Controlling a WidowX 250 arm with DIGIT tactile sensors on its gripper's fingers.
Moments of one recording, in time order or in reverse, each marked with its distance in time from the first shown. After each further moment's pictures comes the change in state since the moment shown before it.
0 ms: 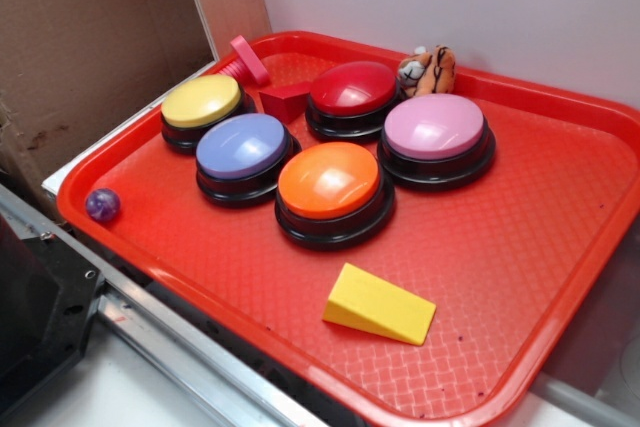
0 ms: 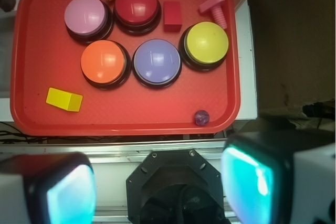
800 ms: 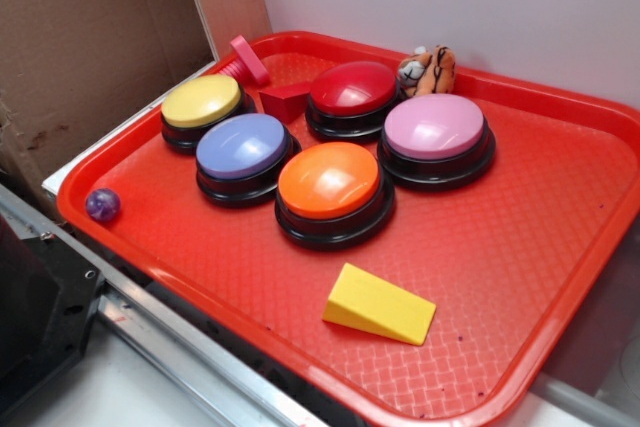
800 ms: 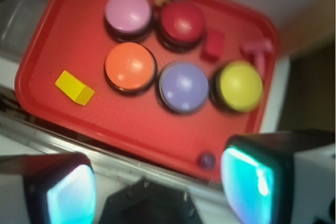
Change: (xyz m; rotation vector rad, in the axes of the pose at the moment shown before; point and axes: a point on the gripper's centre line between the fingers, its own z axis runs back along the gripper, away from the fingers) arm 0.025 -0.034 -0.032 -0.019 -0.054 -0.484
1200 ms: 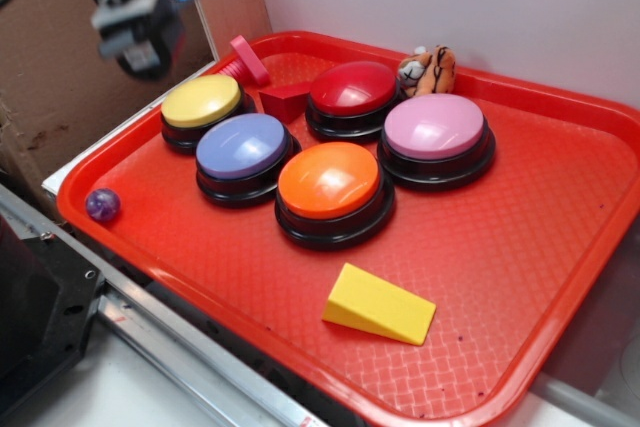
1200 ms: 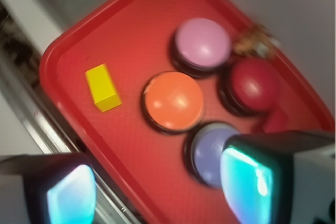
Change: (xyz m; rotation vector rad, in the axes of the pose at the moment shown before) arm 0.029 -0.029 -0.051 -0.053 -0.074 -0.521
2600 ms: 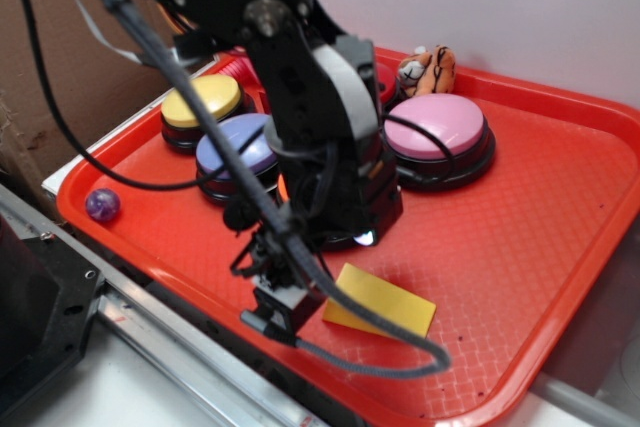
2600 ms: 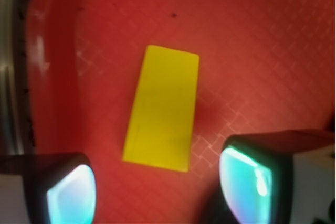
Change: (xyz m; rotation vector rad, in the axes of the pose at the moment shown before) arm 0.033 -0.050 -0.146 -0.071 0.190 -0.484
